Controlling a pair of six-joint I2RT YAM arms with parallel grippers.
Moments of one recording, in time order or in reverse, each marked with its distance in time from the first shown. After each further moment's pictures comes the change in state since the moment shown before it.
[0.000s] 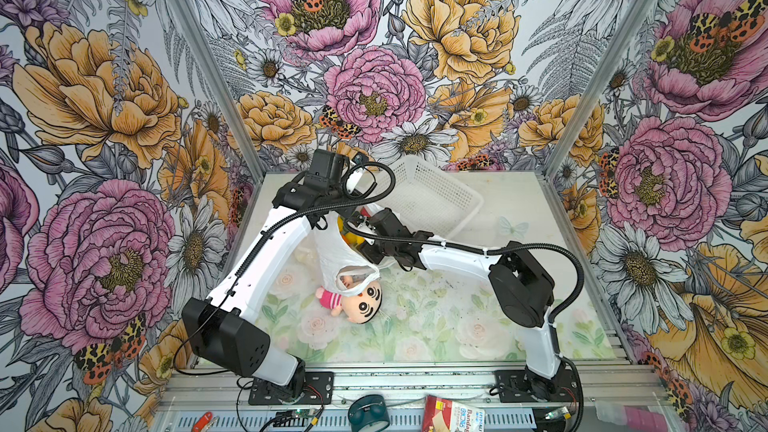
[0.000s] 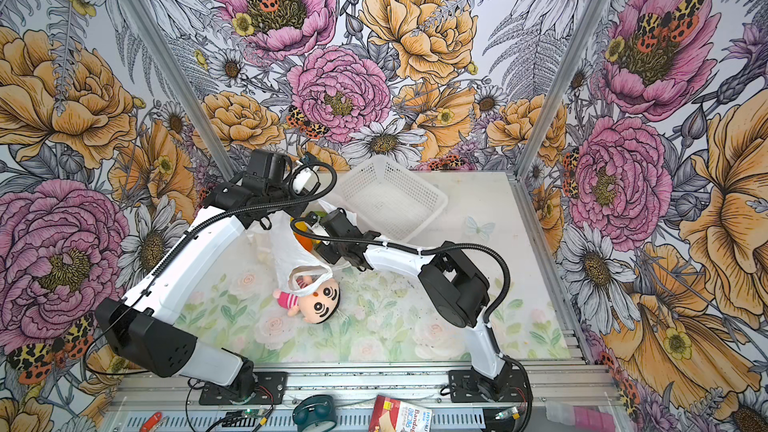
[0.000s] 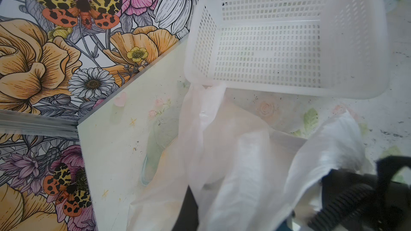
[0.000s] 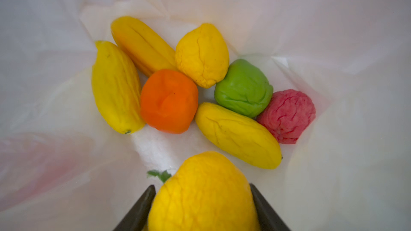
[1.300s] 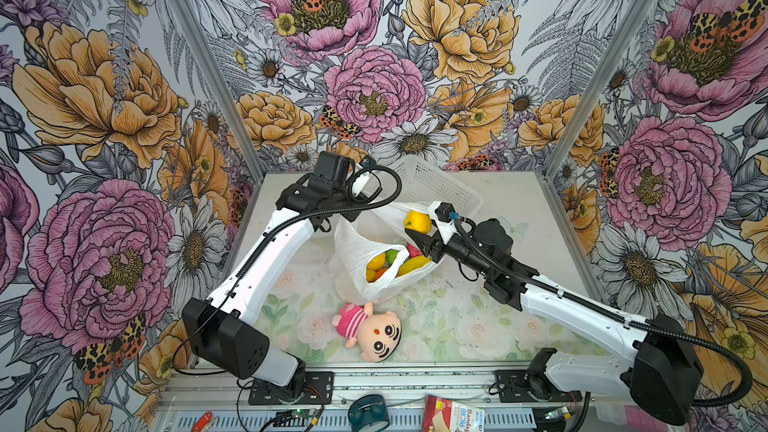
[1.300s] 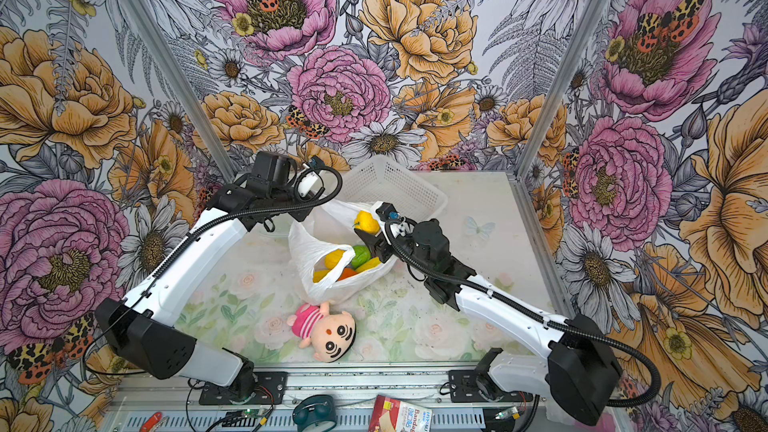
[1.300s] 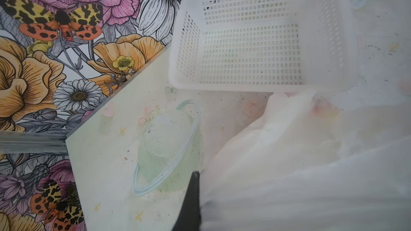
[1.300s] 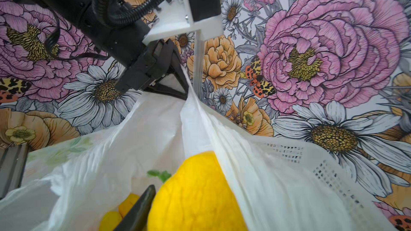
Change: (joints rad) left arm -0.014 -0.005 -0.010 0.000 0.028 0.017; right arm -0.148 -0.778 -0.681 0.500 -0.217 0.059
